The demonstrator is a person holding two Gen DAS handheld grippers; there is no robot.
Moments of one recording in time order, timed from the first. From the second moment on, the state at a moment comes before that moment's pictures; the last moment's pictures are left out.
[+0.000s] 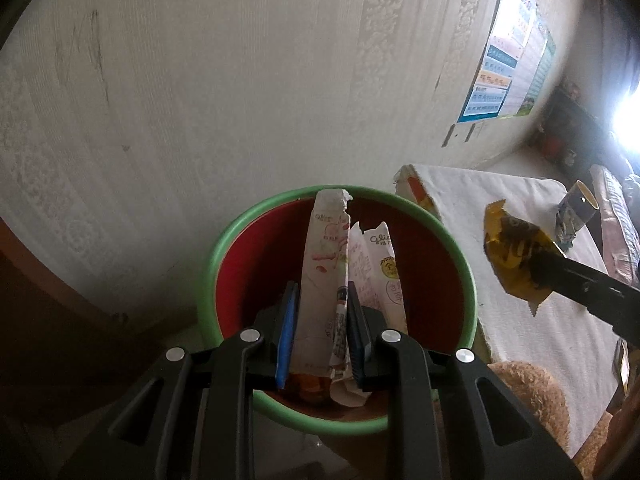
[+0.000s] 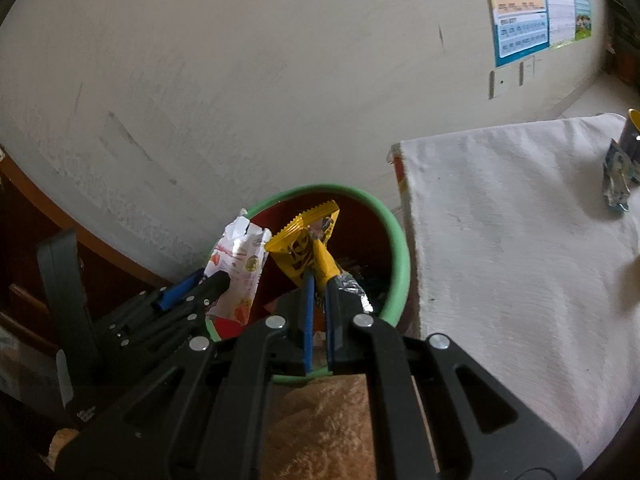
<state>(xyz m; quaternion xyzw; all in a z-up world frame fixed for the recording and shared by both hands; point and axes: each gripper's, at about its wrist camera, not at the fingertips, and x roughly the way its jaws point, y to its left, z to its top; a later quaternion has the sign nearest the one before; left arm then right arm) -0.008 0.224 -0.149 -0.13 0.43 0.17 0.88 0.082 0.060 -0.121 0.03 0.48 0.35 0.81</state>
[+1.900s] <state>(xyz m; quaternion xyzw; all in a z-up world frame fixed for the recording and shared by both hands) 0.258 -0.094 -0.188 -0.06 0.49 -0.07 0.87 0.066 -0.271 -0.192 0.17 0.42 0.09 0.89</state>
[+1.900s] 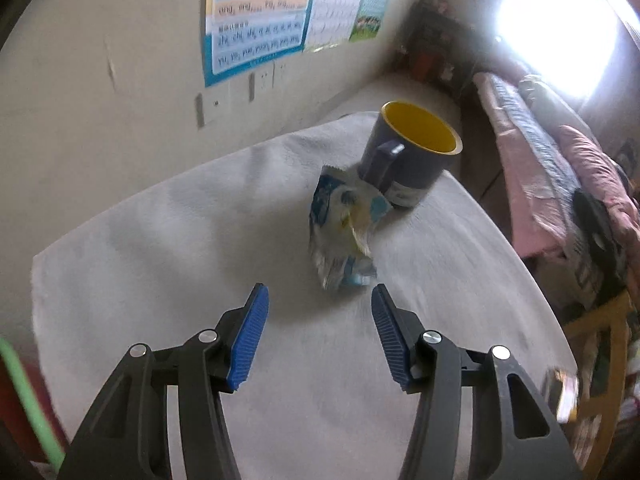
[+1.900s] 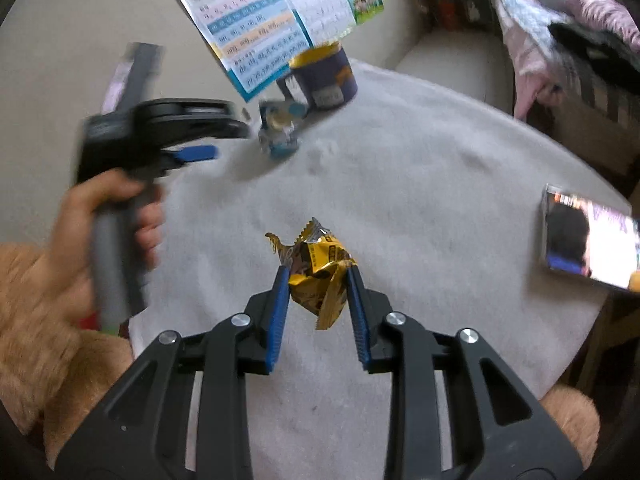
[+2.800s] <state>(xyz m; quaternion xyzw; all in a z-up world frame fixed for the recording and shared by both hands) 0.210 -0.079 -0.172 -0.03 0.49 -0.06 0.87 0.070 -0.272 -0.211 0.17 0.43 0.10 0.88</state>
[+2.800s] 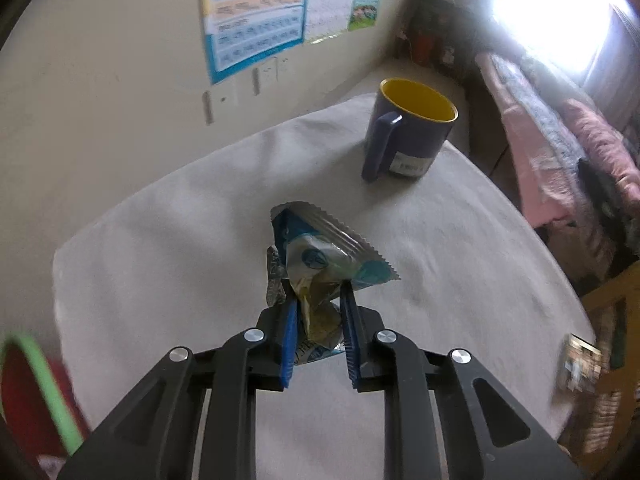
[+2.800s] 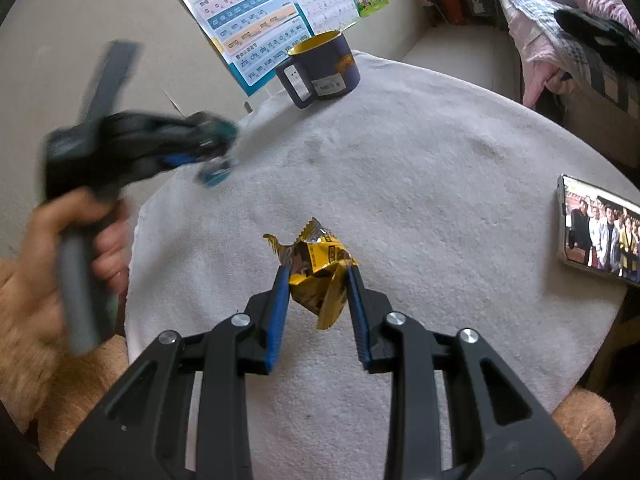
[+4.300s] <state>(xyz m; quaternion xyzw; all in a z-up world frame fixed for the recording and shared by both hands) 0.018 0.044 -0.078 -0.03 0.38 -0.02 0.92 0.026 -0.178 -0.079 0.11 0.38 0.15 0.91</state>
